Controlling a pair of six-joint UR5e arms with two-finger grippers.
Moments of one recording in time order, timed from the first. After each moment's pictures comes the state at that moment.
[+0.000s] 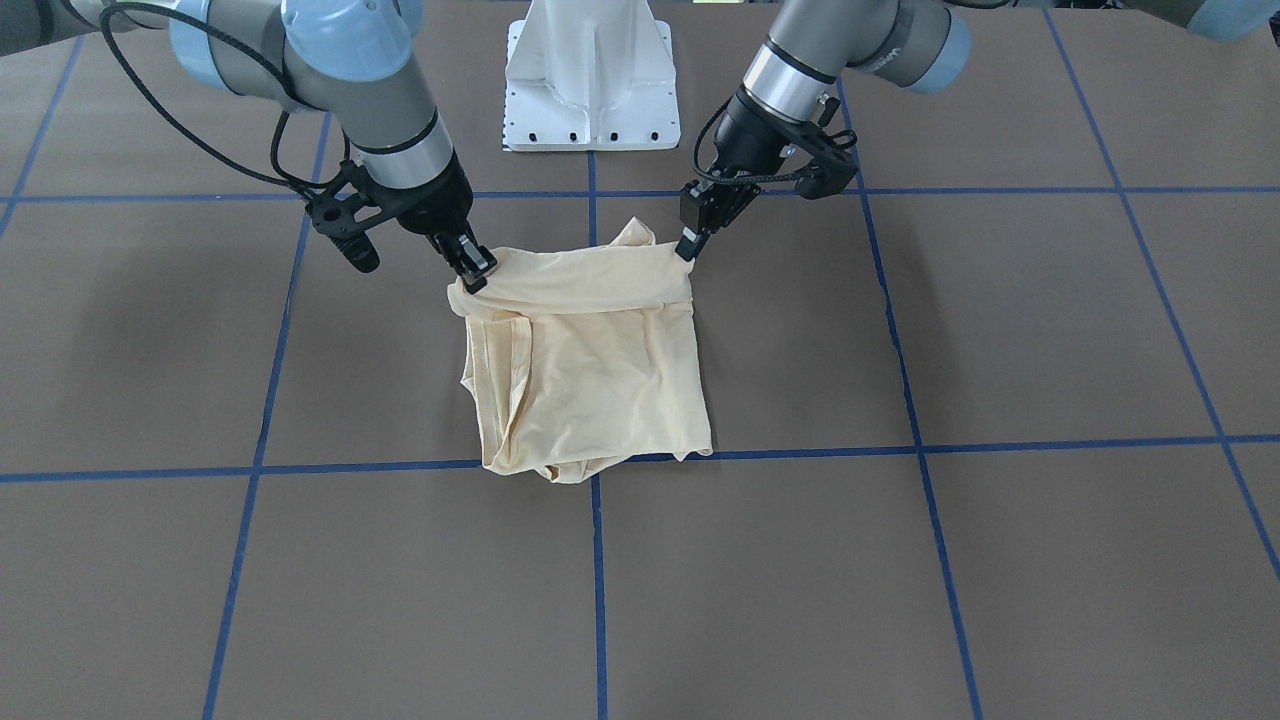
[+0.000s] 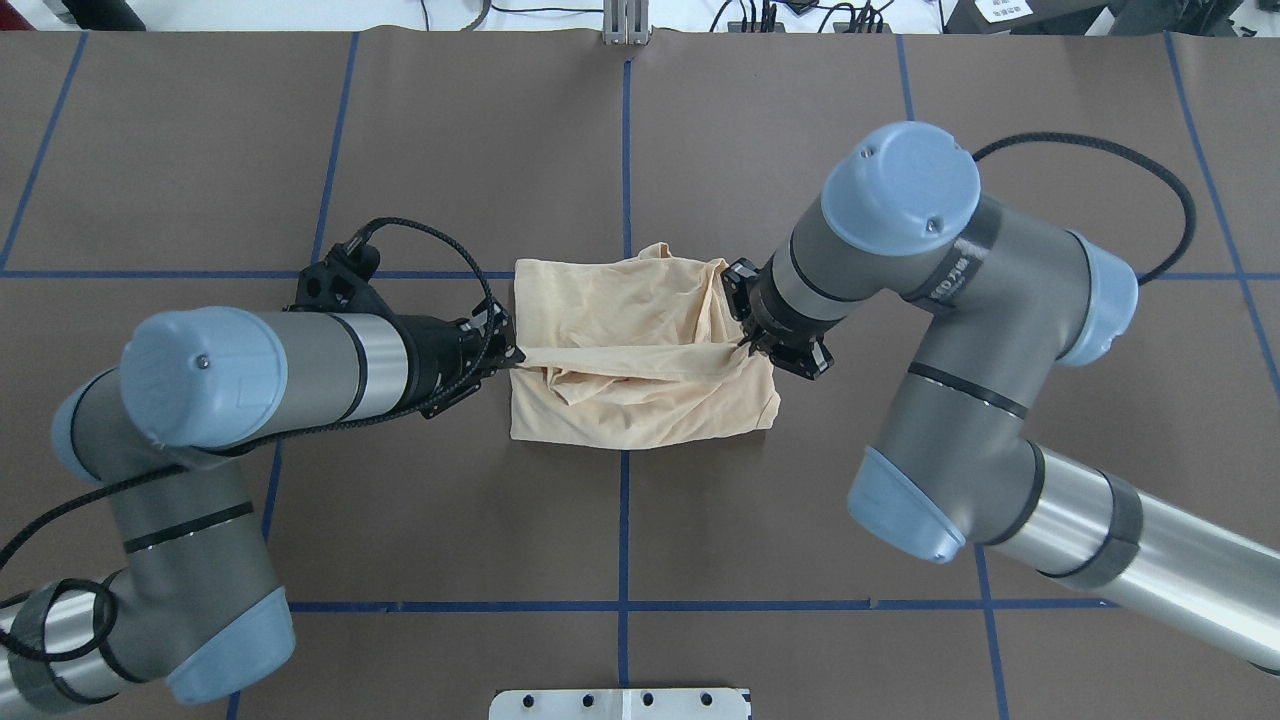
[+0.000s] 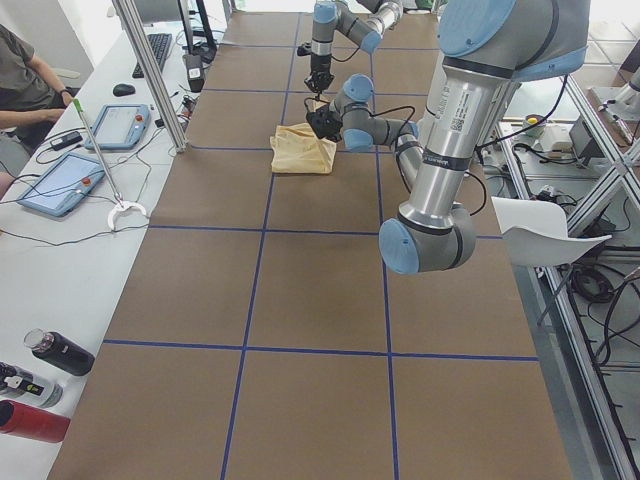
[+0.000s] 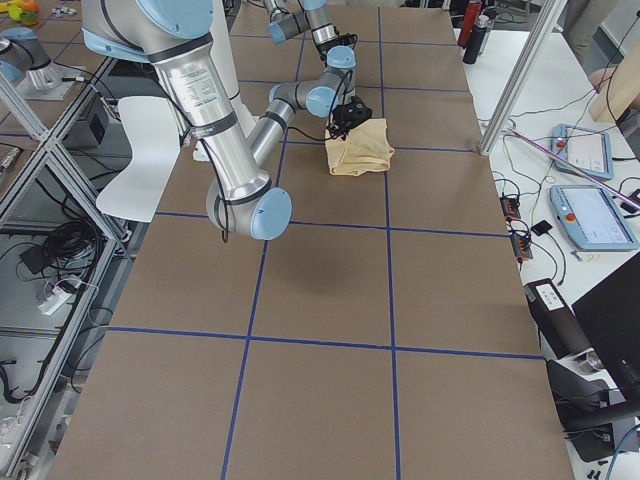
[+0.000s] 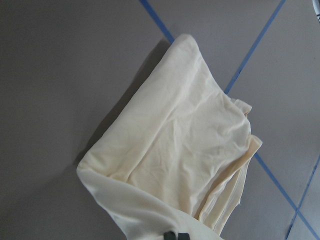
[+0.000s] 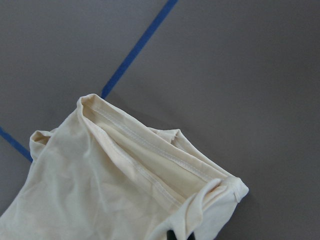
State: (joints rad) left arm -0.50 -1.98 -1.92 -2.08 -1.64 -2.03; right arm 0.64 -0.98 1.82 -1.59 1.98 2.04
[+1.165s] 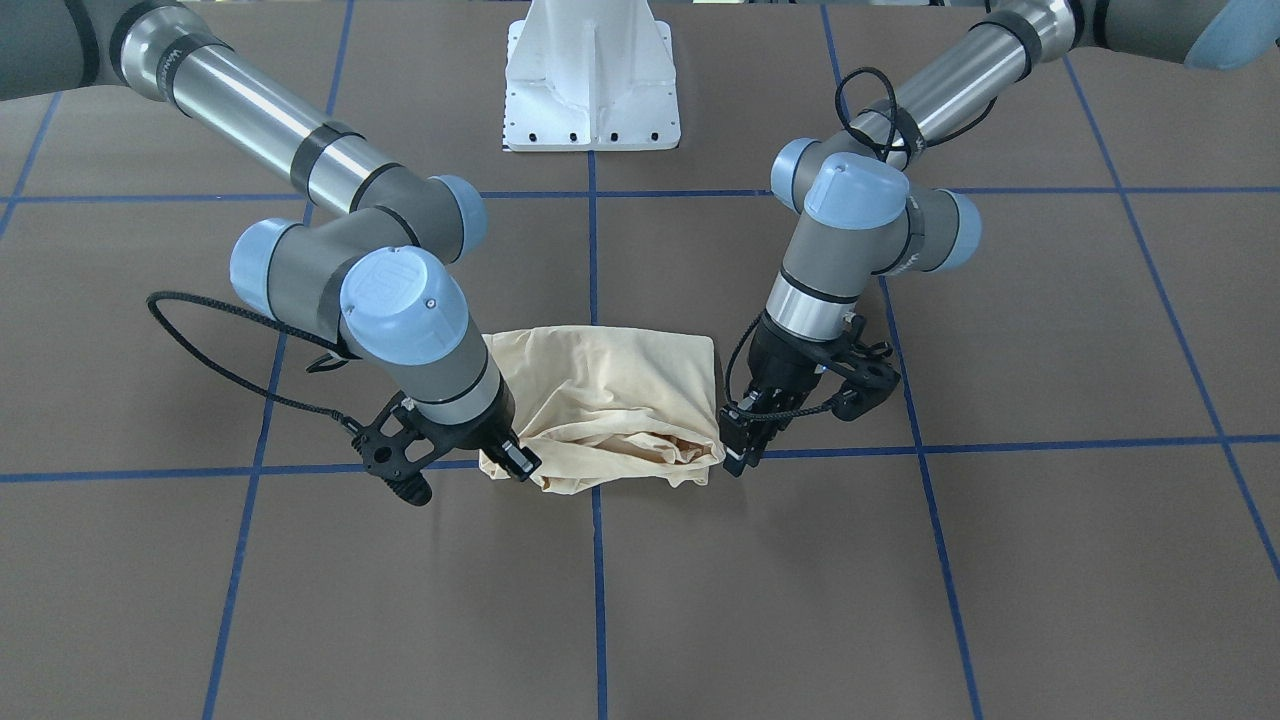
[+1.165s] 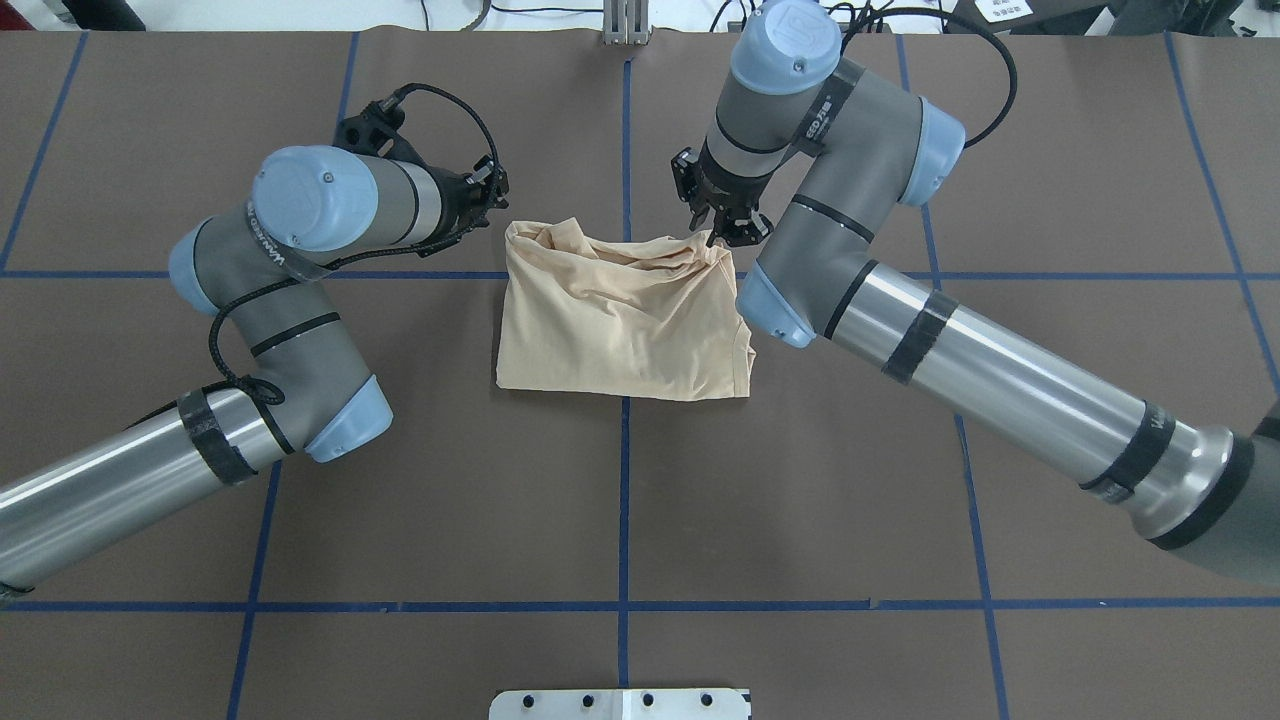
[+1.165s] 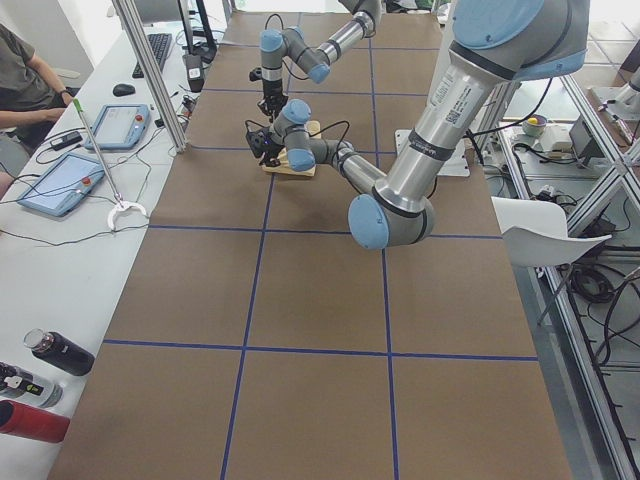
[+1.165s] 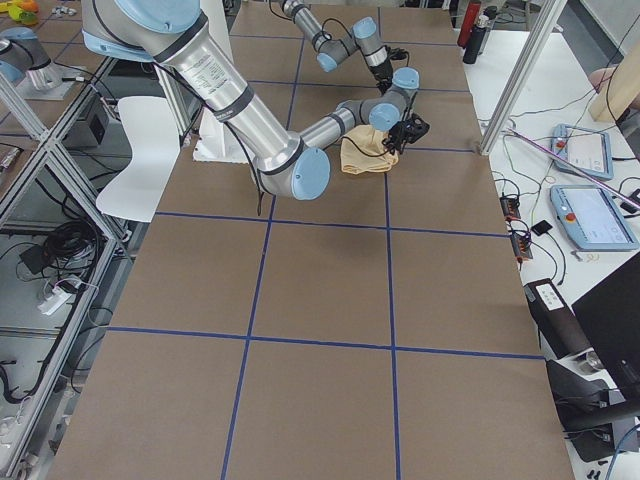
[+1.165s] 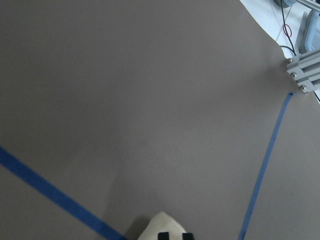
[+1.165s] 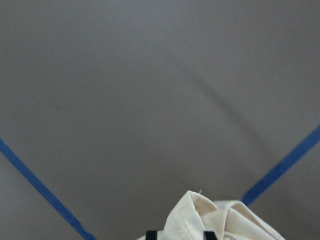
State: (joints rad) left arm -0.72 -2.21 -1.37 -2.28 -1.66 -1.80; right arm 0.80 -0.67 1.13 -1.27 2.11 1.81
